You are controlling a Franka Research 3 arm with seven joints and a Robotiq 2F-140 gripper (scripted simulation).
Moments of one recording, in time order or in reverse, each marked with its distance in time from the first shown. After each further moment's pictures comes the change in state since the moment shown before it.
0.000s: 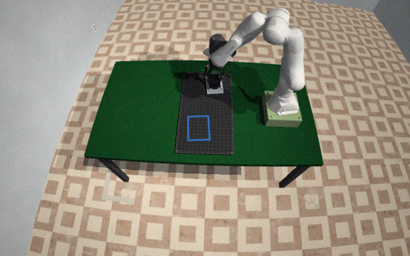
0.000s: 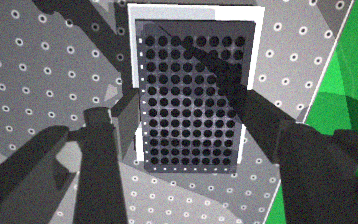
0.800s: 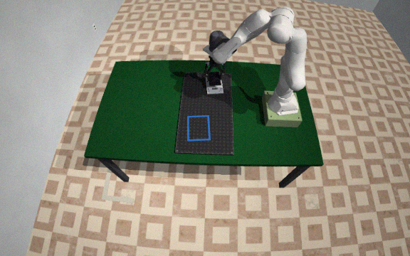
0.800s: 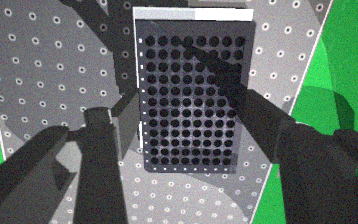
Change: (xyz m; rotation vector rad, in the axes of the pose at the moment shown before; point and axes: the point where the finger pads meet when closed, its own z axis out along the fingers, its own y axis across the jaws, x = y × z) arm -0.001 0.001 -0.026 -0.004 -0.003 0.003
